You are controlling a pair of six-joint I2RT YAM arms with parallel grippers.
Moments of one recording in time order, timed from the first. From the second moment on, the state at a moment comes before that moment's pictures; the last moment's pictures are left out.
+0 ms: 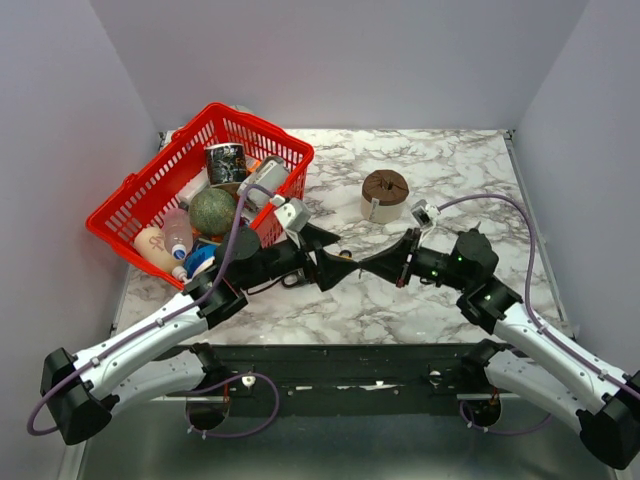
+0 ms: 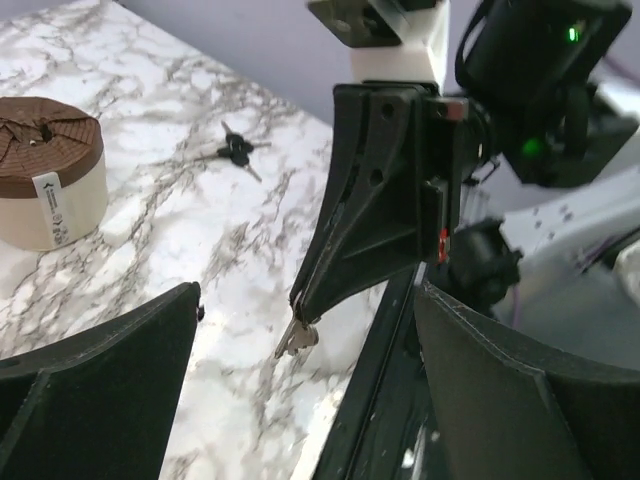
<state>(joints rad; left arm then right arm) -0.87 0.91 0.76 0.16 0.31 -0.36 0.62 0.82 0.54 0.20 -0.56 0.51</state>
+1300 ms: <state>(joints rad) -0.90 0.96 0.59 0.57 0.20 -0.92 0.62 0.77 0.47 0.59 -0.52 0.74</state>
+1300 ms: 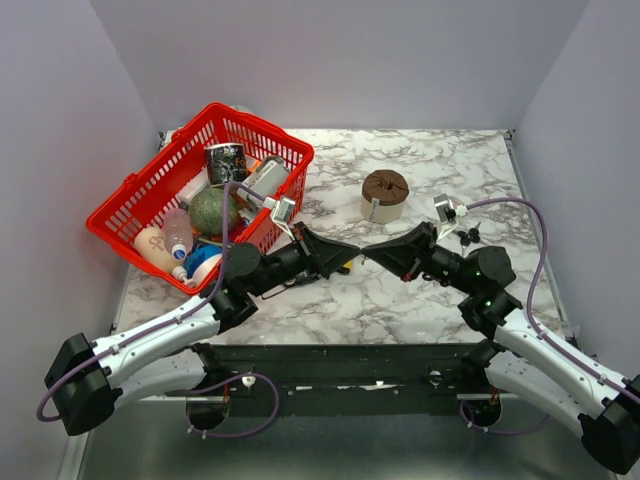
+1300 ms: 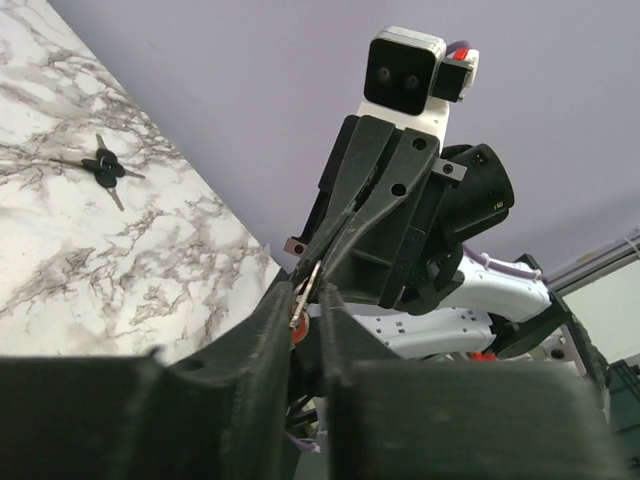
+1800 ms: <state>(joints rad) -0.90 0.95 0.61 0.46 0.20 -0.84 0.62 0.73 0.50 0.40 -0.48 0.69</state>
